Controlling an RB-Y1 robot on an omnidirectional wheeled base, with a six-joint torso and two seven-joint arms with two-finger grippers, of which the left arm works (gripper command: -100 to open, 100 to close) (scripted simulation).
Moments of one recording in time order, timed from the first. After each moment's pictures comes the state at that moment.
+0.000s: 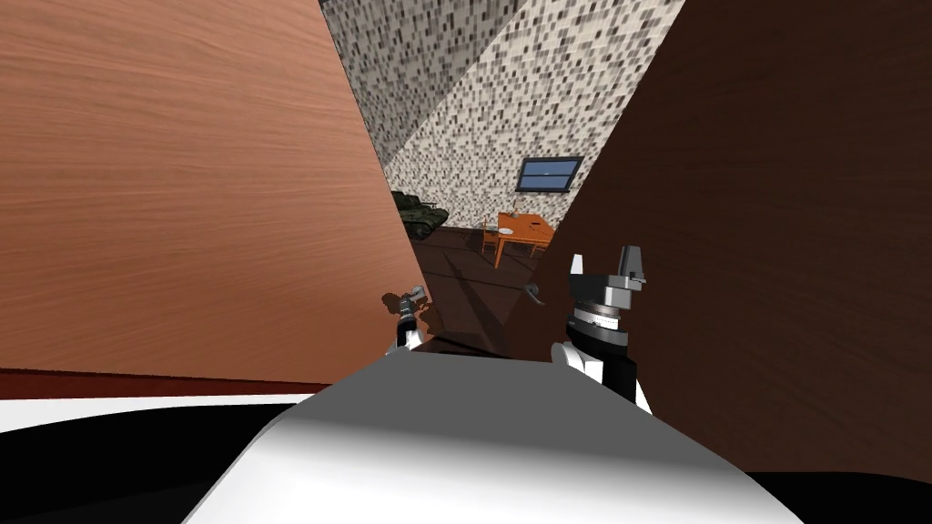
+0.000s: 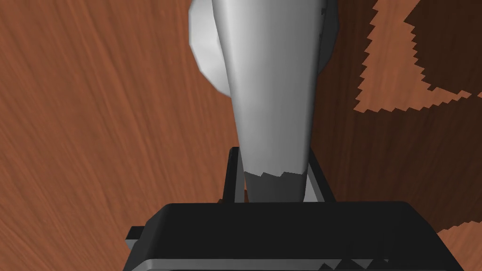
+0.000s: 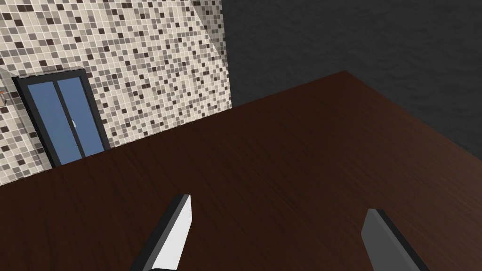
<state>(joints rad) -0.17 0.03 0.45 -0.64 0.15 -0.79 -0.19</state>
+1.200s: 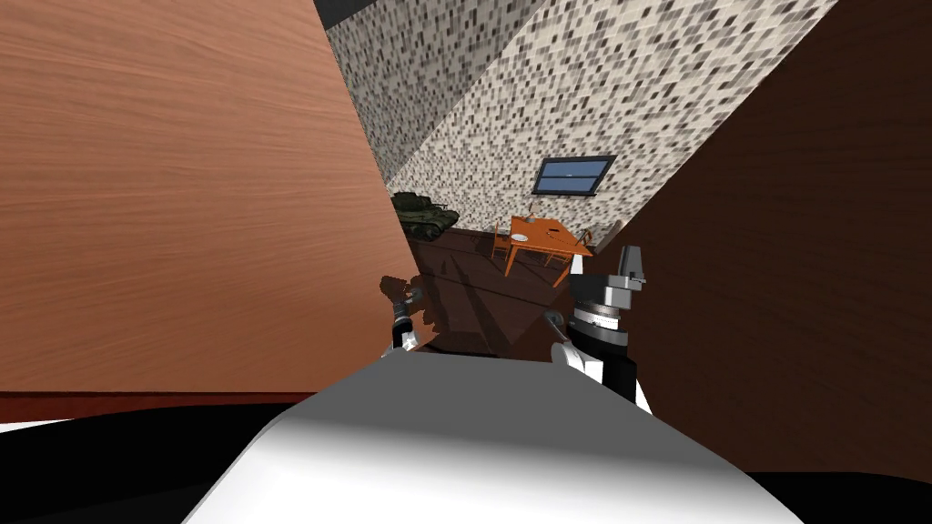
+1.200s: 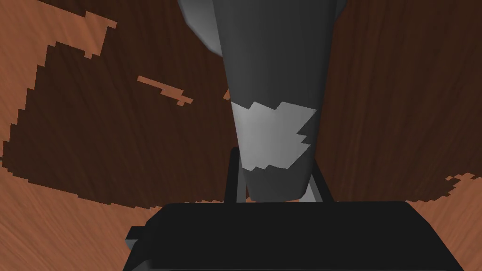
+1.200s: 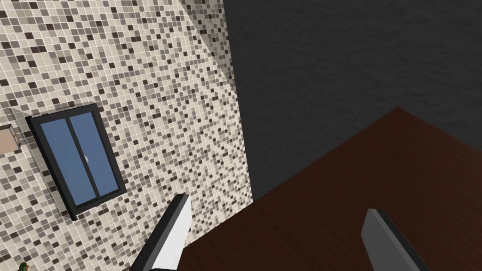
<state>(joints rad) -0.18 0.06 0.49 -0.59 0.20 -0.83 -0.21</state>
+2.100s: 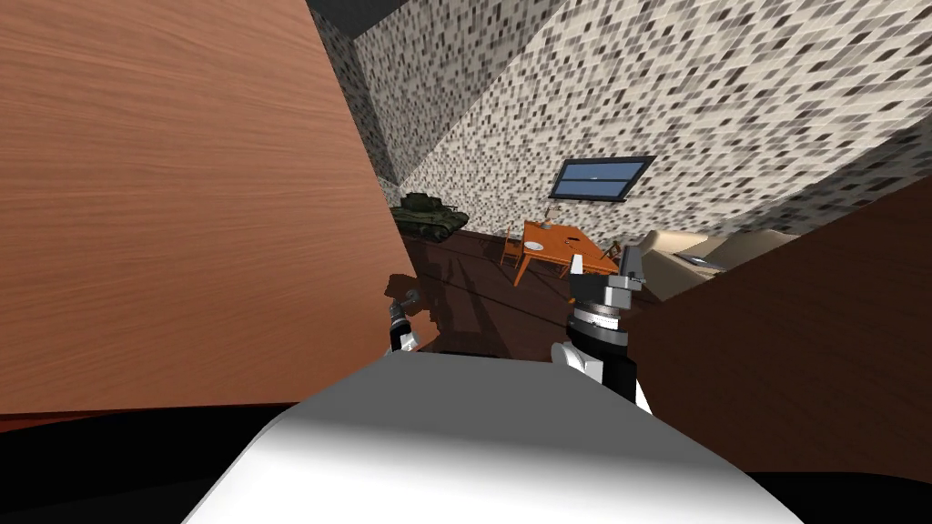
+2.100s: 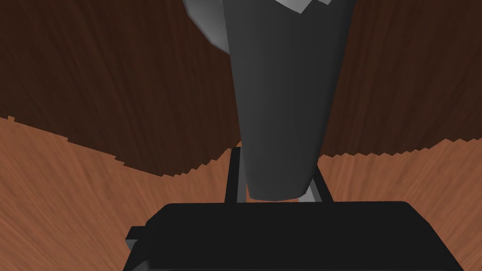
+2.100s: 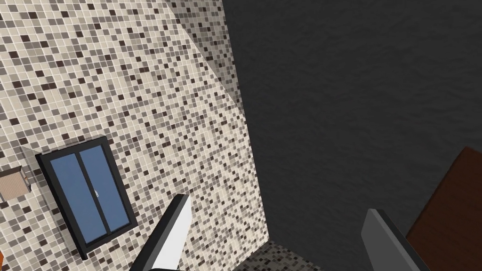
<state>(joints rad) -0.14 0.02 0.54 -0.66 0.23 -0.81 -0.24</state>
